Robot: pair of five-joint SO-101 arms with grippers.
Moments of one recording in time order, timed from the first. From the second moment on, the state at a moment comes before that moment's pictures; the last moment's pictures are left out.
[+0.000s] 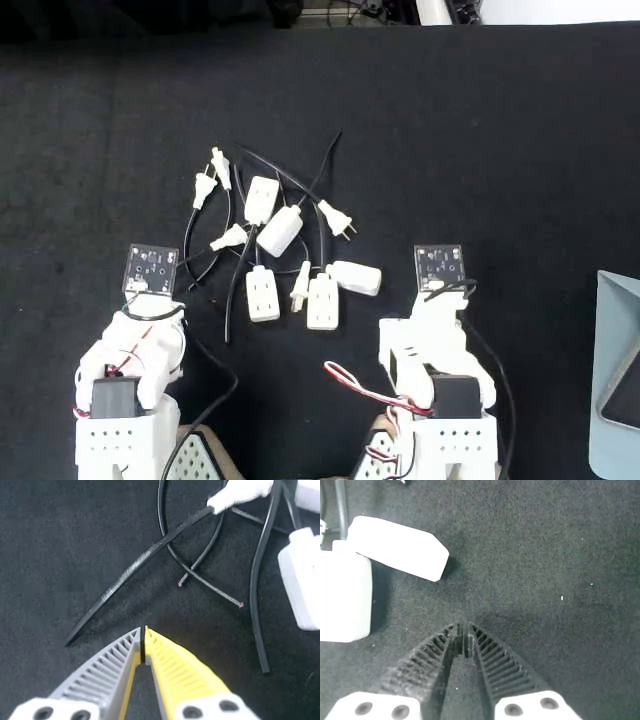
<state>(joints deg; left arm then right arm) -8.3 -103.9 96.3 69.2 -10.5 -0.4 -103.4 96.4 73.6 -2.8</state>
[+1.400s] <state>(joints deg) -20.0 -103.9 96.3 62.4 -20.4 -16.0 -34.2 41.2 59.9 24.6</state>
